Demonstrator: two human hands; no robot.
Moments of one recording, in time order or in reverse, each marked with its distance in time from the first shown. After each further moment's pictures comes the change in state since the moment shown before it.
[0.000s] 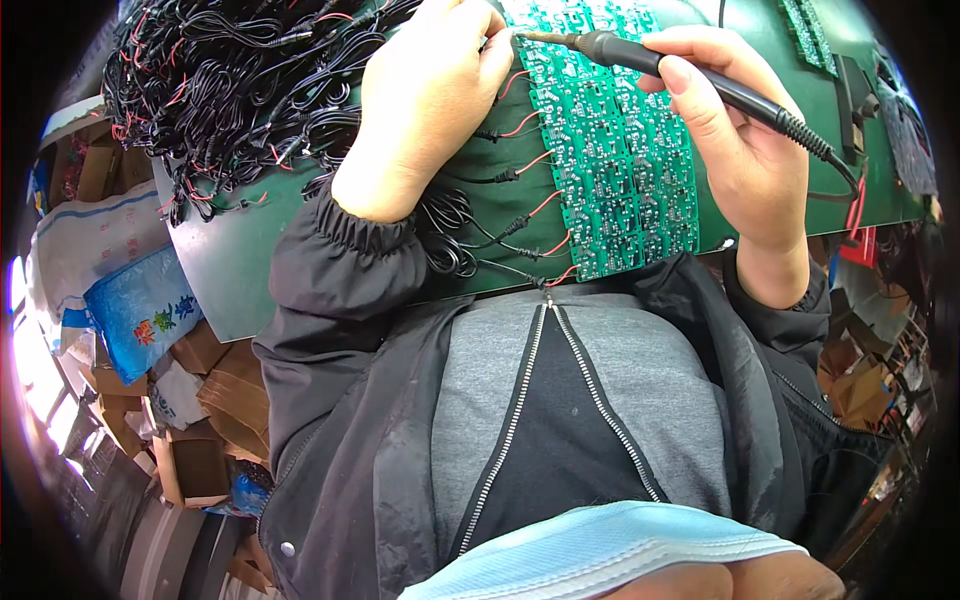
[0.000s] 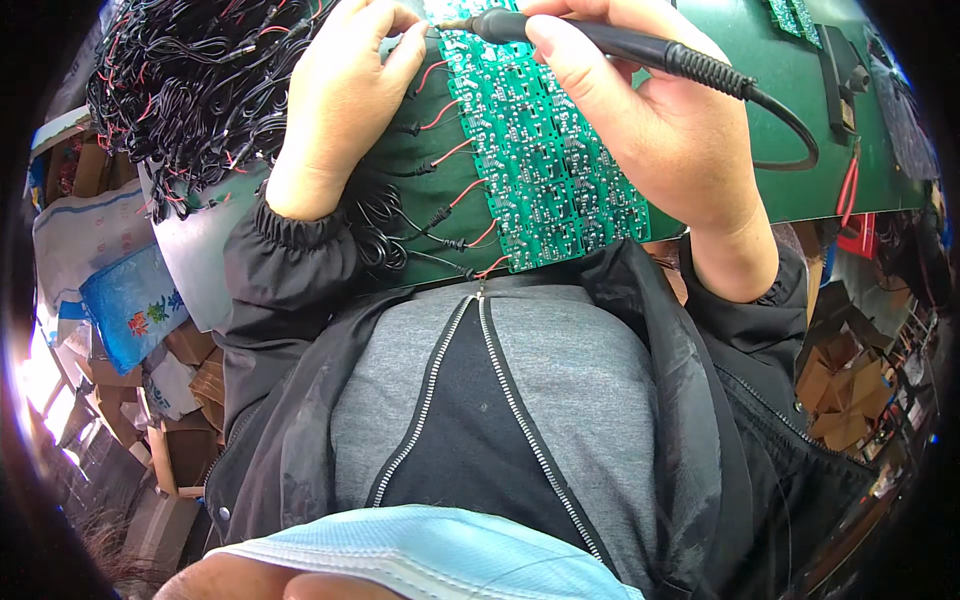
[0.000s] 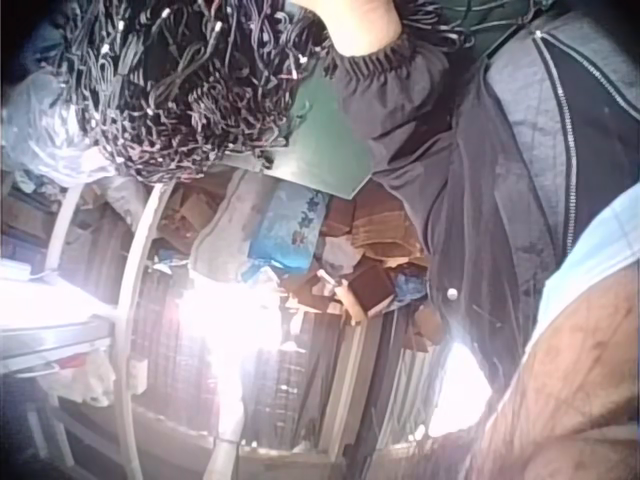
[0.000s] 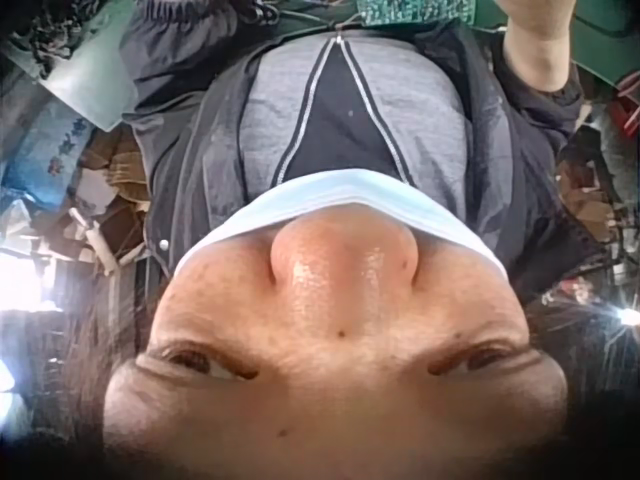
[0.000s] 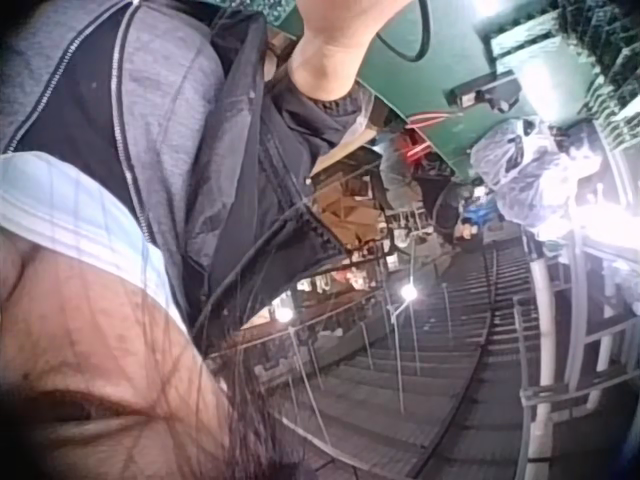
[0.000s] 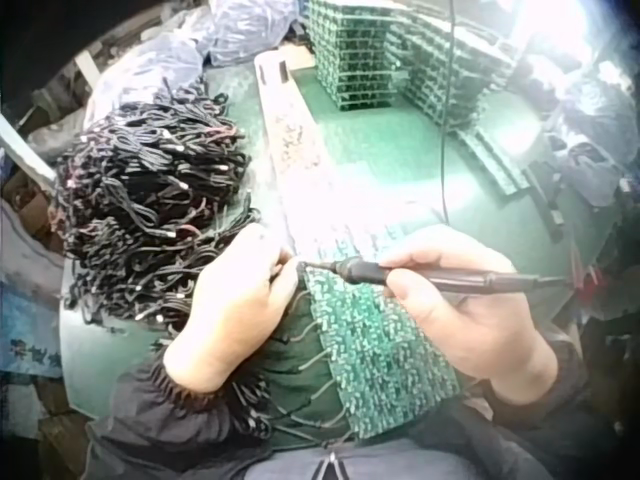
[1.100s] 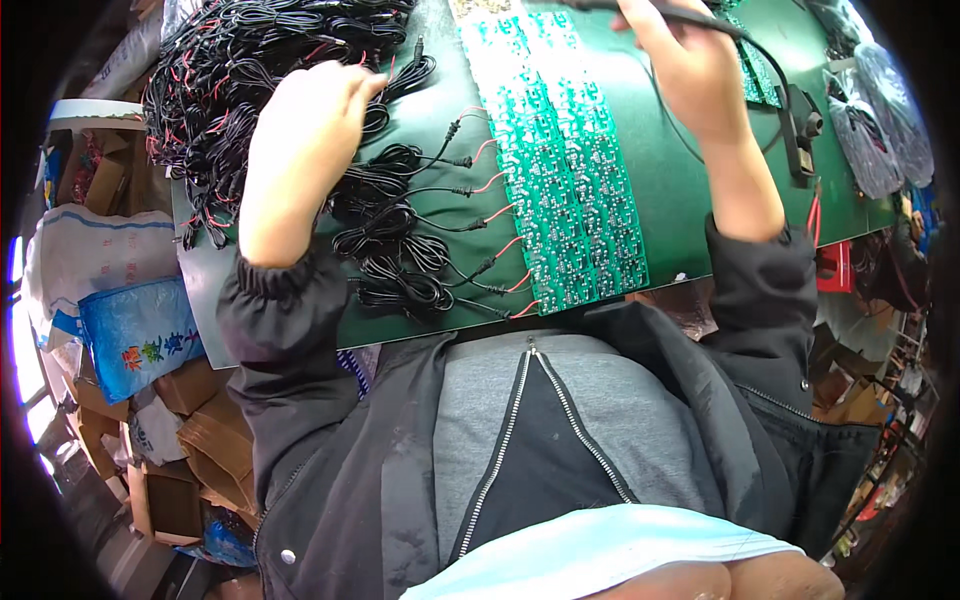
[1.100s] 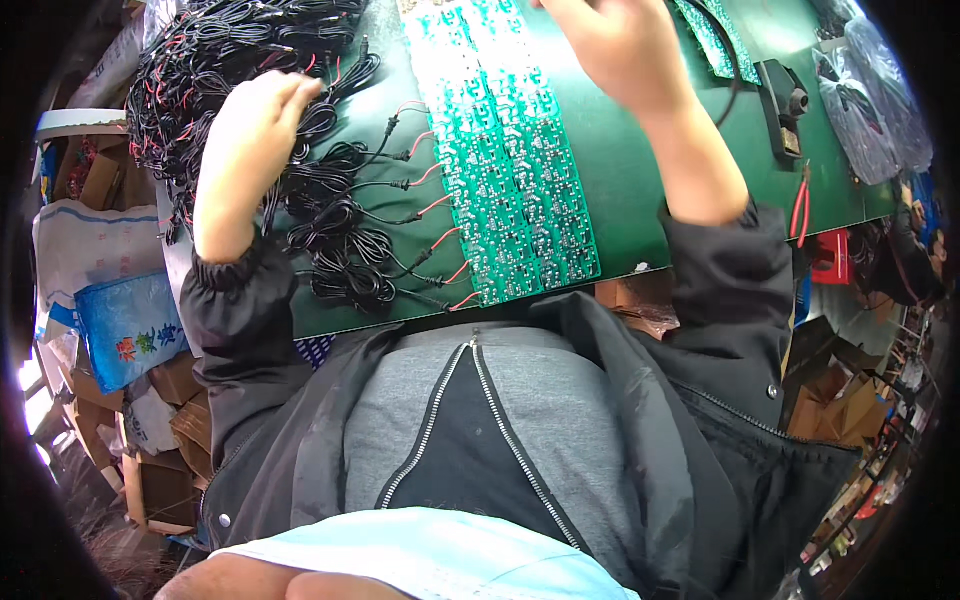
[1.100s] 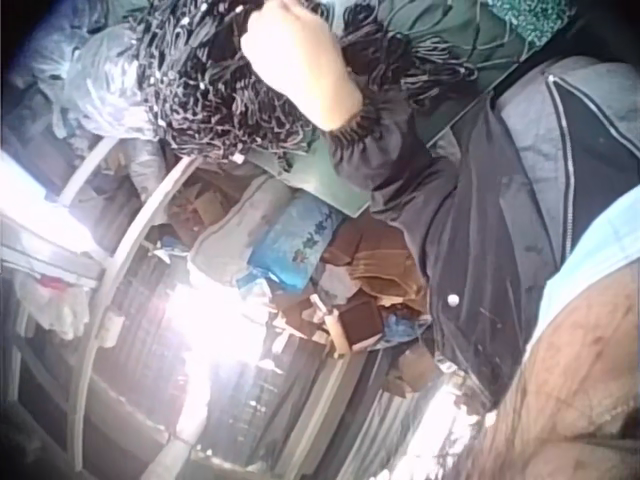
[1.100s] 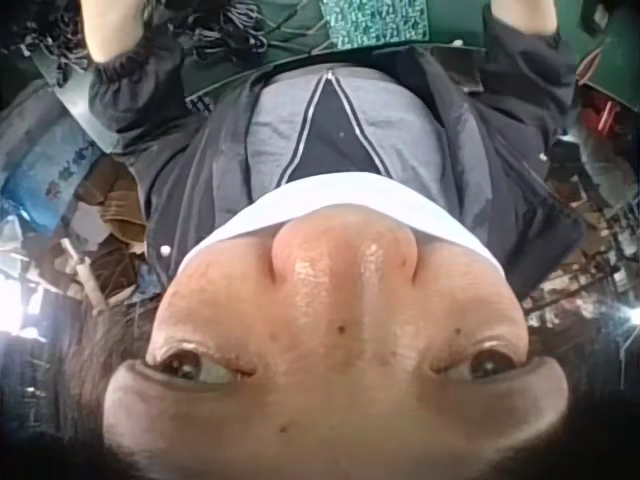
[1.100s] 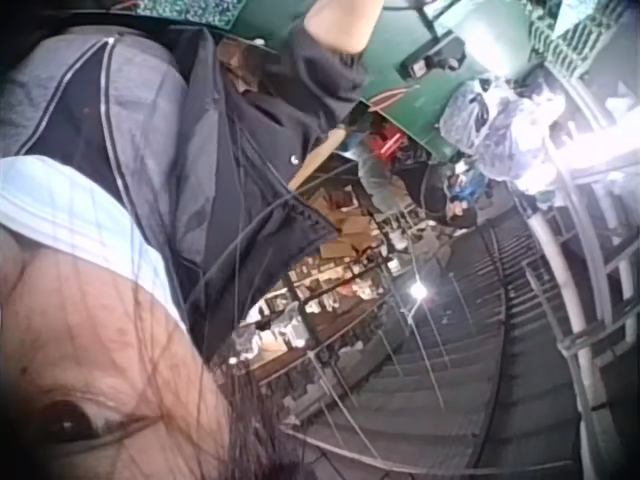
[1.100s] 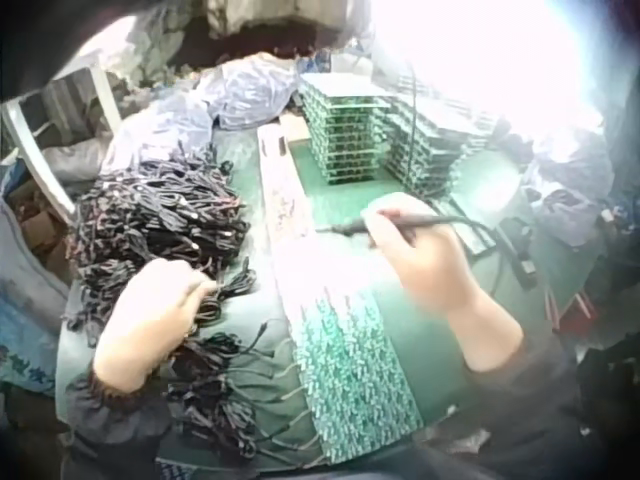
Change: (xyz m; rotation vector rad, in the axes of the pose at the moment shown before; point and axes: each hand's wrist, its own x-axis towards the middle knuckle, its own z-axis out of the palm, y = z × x) left_hand 0.009 -0.046 -0.084 0.422 -0.172 0.132; right_hand 0.081 0.011 -0.035 -0.129 0.207 -0.172
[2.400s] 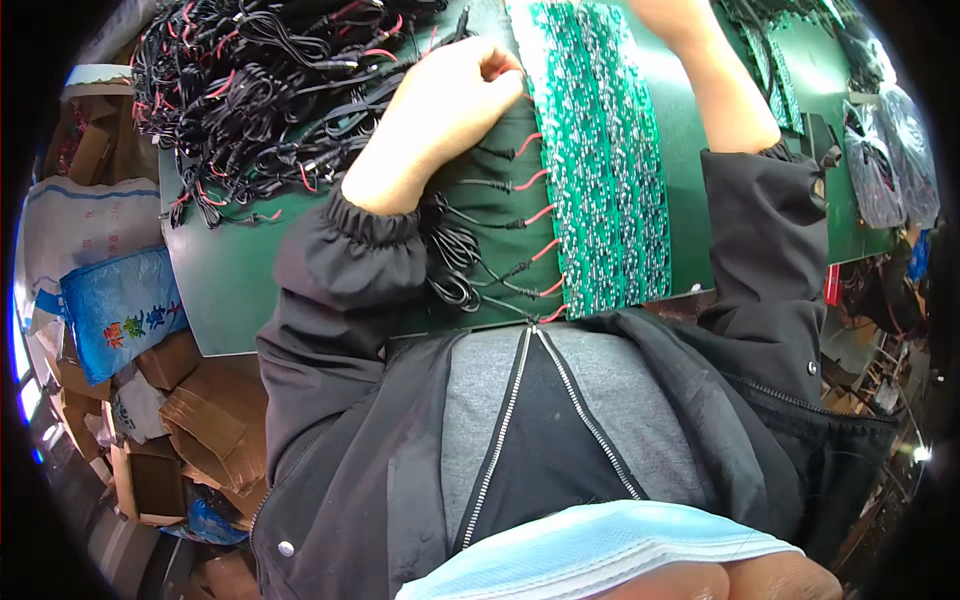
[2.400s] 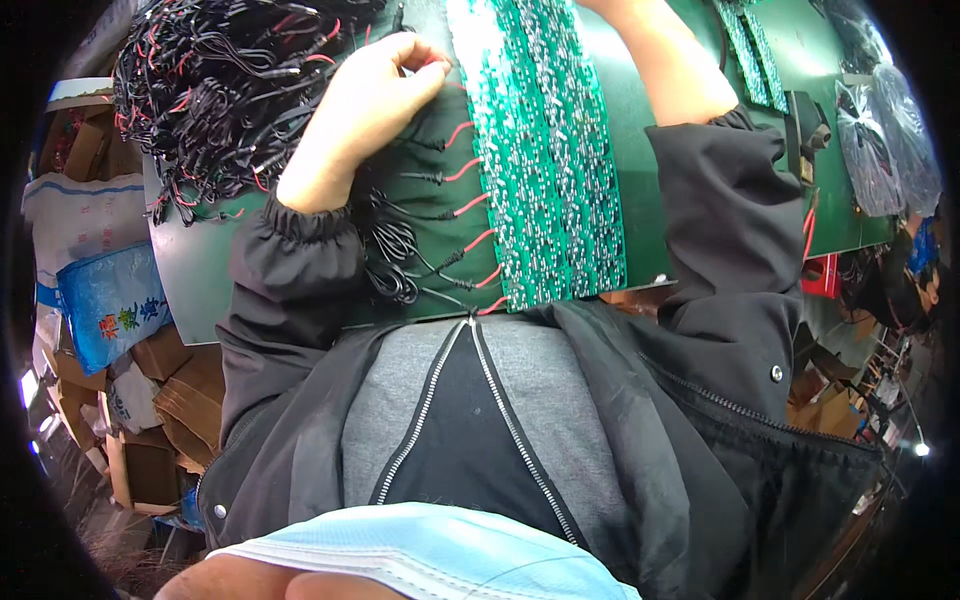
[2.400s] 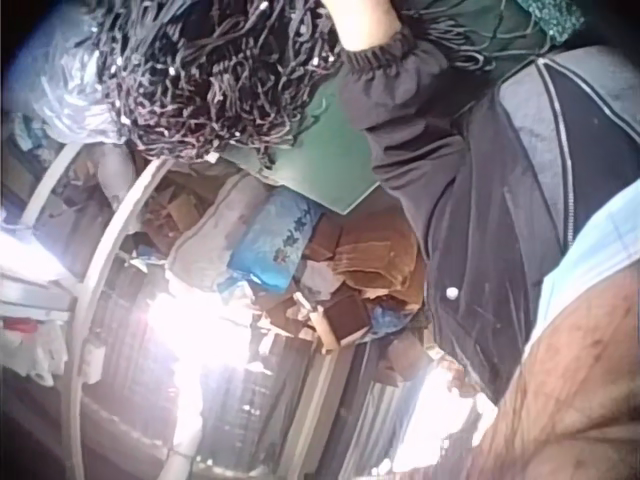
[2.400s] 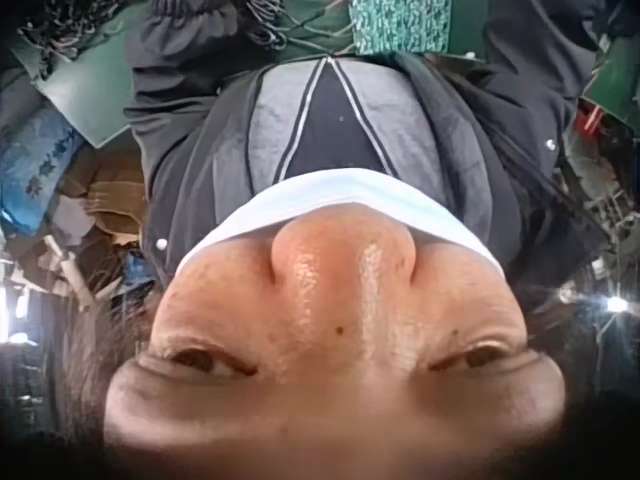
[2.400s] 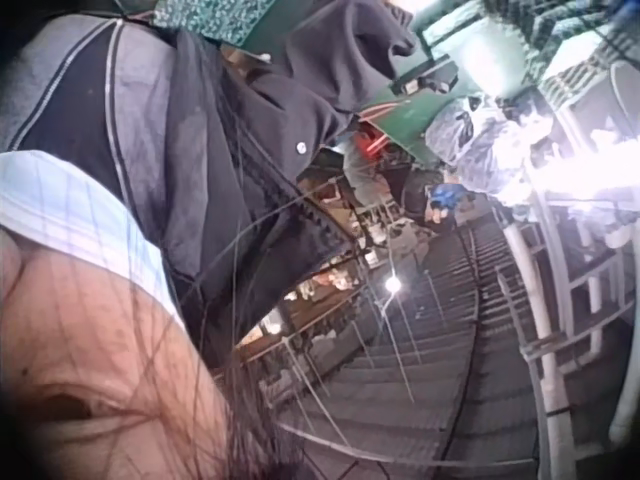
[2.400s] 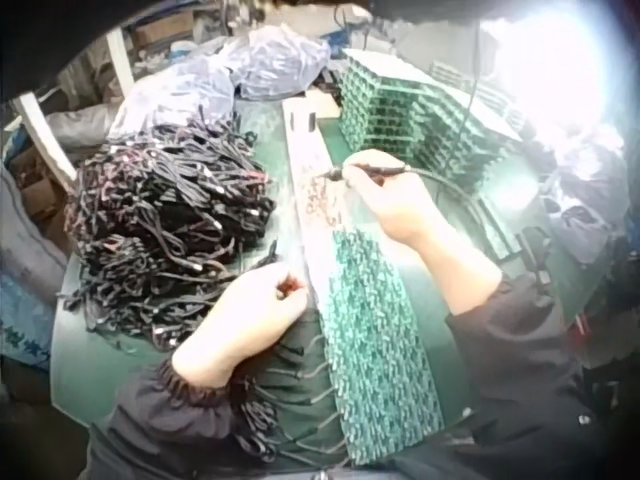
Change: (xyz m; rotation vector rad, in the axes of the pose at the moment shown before) left_hand 0.026 0.036 0.069 -0.833 -0.152 -0.407; right_hand 0.088 0.054 0.067 0.097 -0.116 -0.062
